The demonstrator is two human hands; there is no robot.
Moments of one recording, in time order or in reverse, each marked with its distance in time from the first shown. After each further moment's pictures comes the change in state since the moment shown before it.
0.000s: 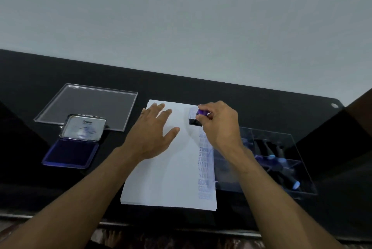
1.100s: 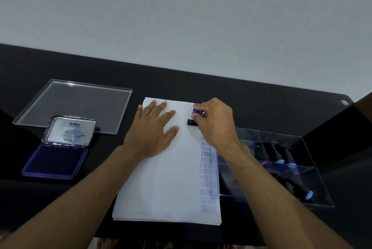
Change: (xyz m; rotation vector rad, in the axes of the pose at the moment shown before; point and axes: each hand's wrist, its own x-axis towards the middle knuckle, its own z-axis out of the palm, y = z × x) left_hand 0.035 -0.020 0.034 0.103 0.007 0.073; right_hand 0.035 0.013 0.031 -0.053 -0.084 -0.004
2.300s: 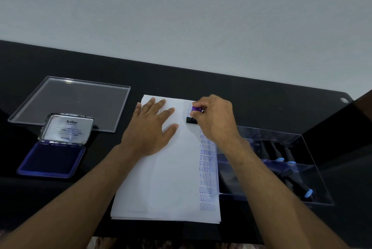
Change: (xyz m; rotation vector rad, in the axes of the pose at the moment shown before) left_hand 0.000 -0.004 0.005 0.007 0.027 -0.001; right_hand 0.005 0.000 -0.001 -0.024 -0.012 -0.002
